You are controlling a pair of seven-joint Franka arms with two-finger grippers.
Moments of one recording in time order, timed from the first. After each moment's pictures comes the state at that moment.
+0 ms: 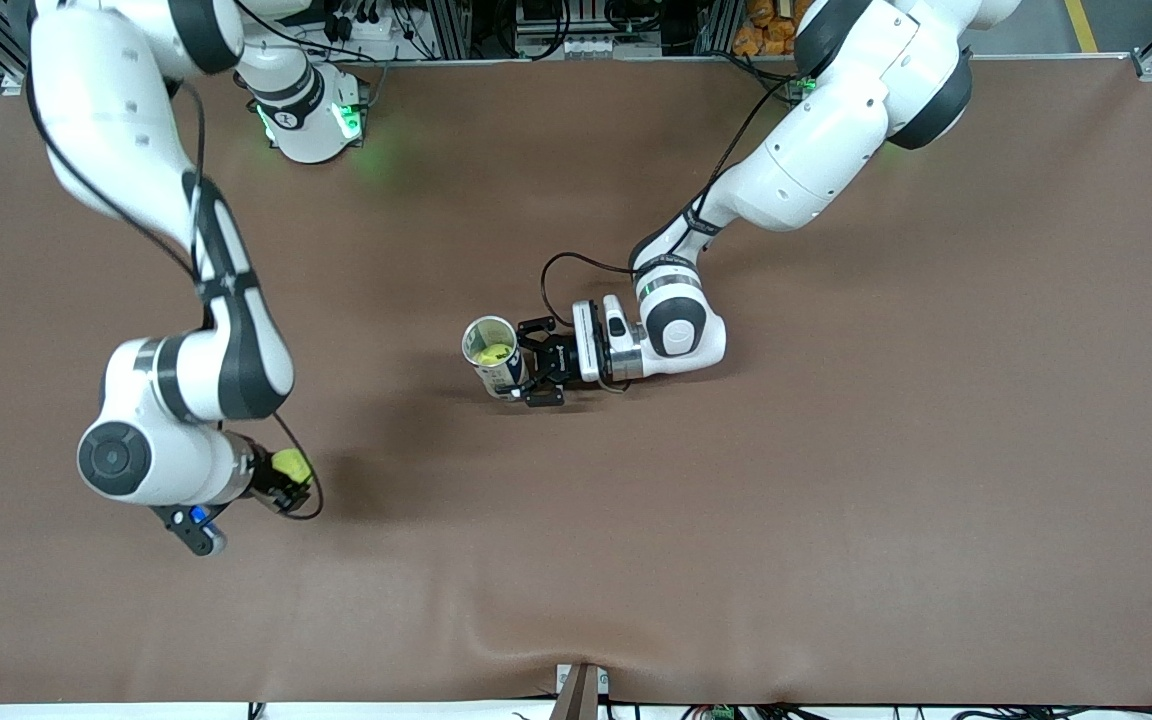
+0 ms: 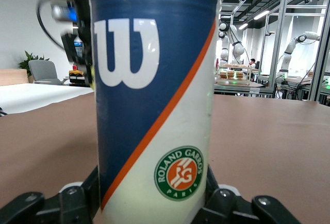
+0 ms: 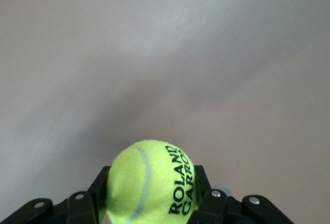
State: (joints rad) left arm -0.46 1.03 -0.34 -1.51 -2.09 2.22 2.73; right arm 0.23 0.69 -0.08 -1.32 0.09 1.88 0.82
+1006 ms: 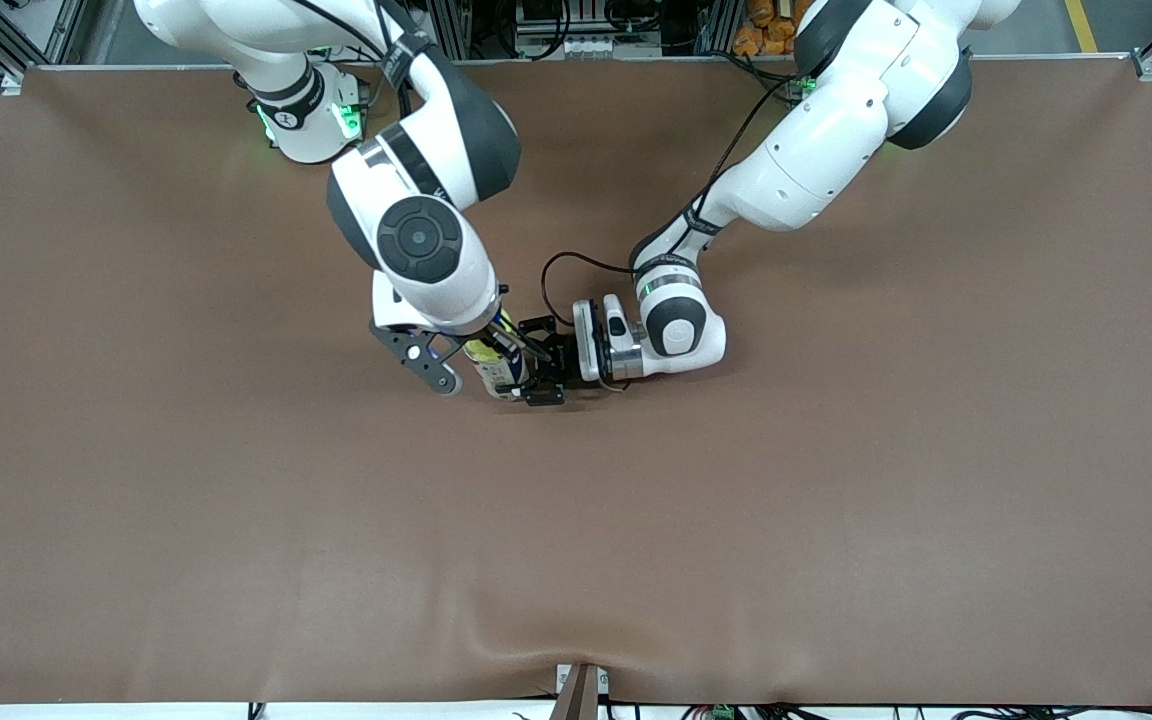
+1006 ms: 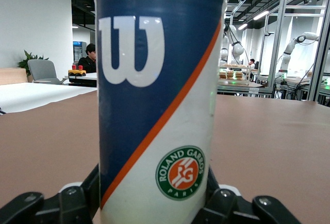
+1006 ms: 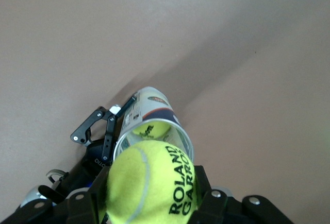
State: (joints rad) left arm -0.46 1.03 -0.34 -1.51 -2.09 2.21 2.73; right arm 0.67 0.52 -0.08 -1.35 0.13 1.71 1.30
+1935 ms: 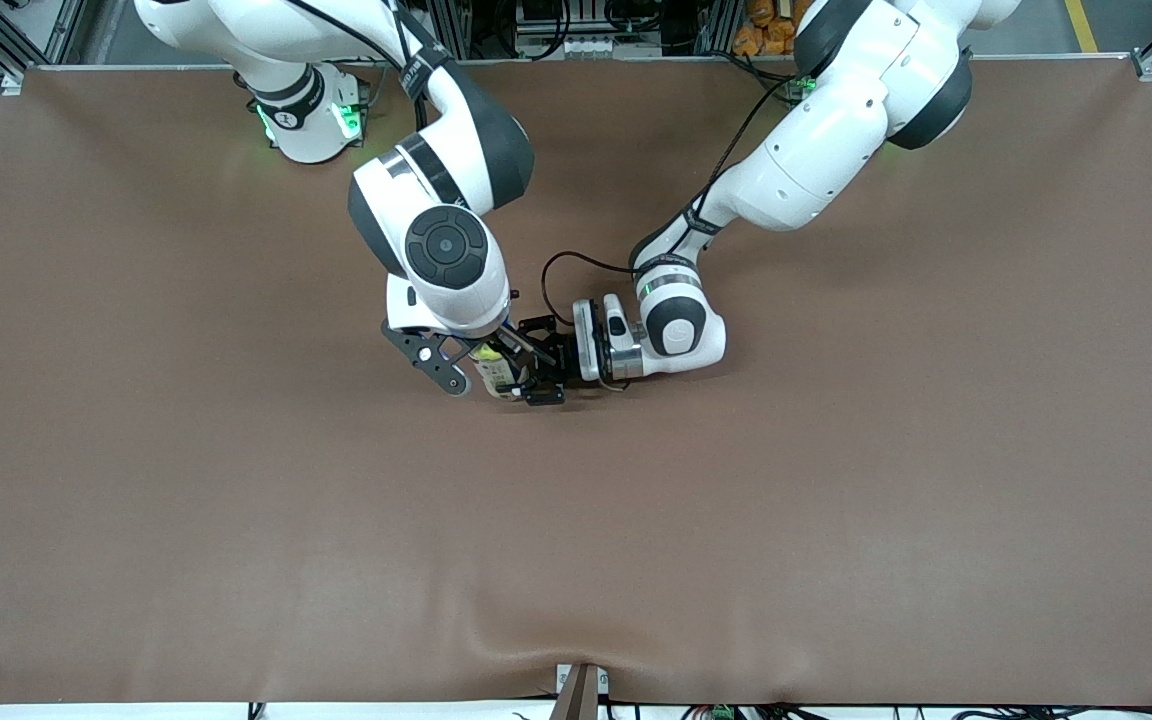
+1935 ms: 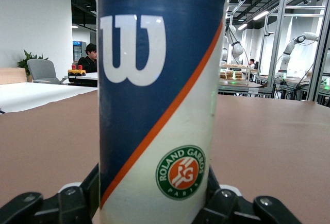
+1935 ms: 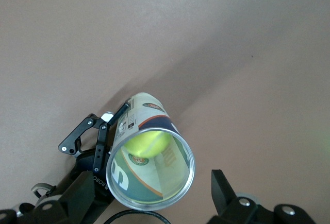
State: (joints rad) left arm -0.46 1.03 -0.34 -1.52 -2.09 2.21 2.73; right arm 0.69 0.54 -0.08 -1.35 0.09 1.72 1.31
